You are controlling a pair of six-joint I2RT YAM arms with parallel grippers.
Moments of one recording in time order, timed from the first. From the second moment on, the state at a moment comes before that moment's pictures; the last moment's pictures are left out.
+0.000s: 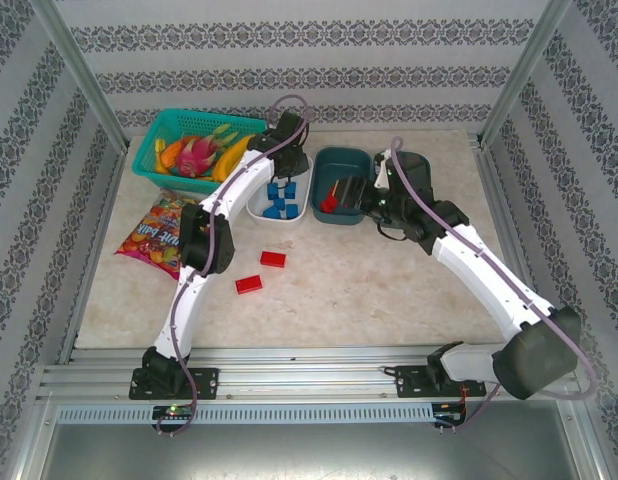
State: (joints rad) left arm -0.40 2.51 2.45 -0.88 -0.10 -0.66; right arm 0.44 1.32 1.18 -0.40 -0.22 0.70
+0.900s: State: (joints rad) left arm -0.34 2.53 2.44 -0.82 0.09 -0.74; right arm 0.54 1.38 1.25 -0.41 -0.16 0.57
